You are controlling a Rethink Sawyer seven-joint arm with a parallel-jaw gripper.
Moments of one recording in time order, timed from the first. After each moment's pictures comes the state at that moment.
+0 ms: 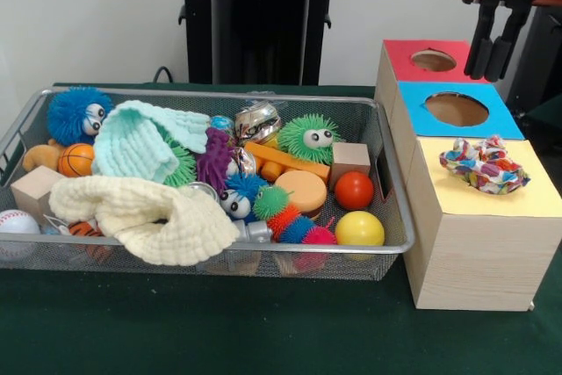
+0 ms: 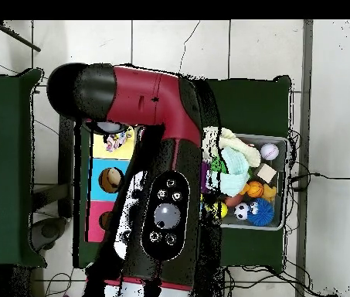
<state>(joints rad) 0.10 -0.51 -0.29 1.01 0.24 1.08 1.70</state>
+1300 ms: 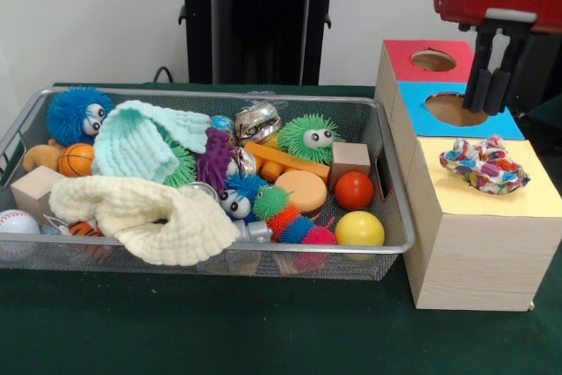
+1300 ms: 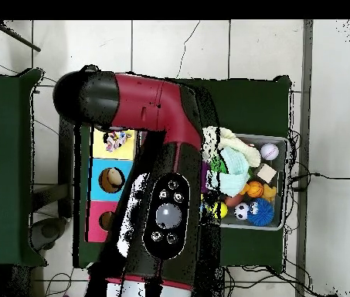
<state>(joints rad) 0.10 -0.51 -0.29 1.06 0.24 0.89 1.70</state>
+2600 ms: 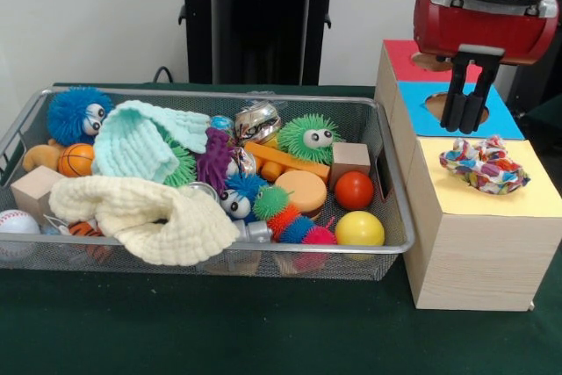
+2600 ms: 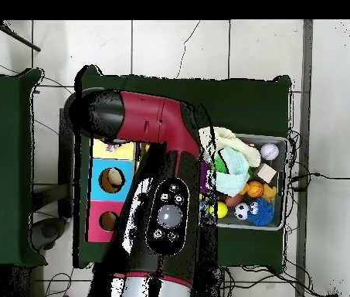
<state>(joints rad) 0.10 -0.51 -0.27 1.16 0.23 0.84 1.70</state>
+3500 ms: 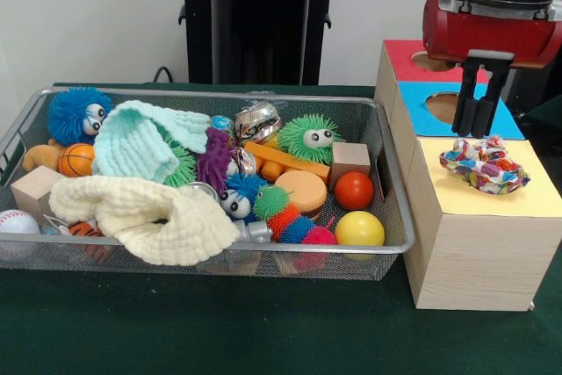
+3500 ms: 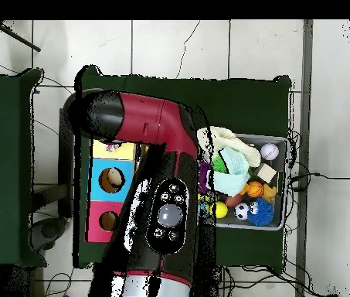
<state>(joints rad) 0.10 -0.51 -0.25 1.17 0.26 0.81 1.70</state>
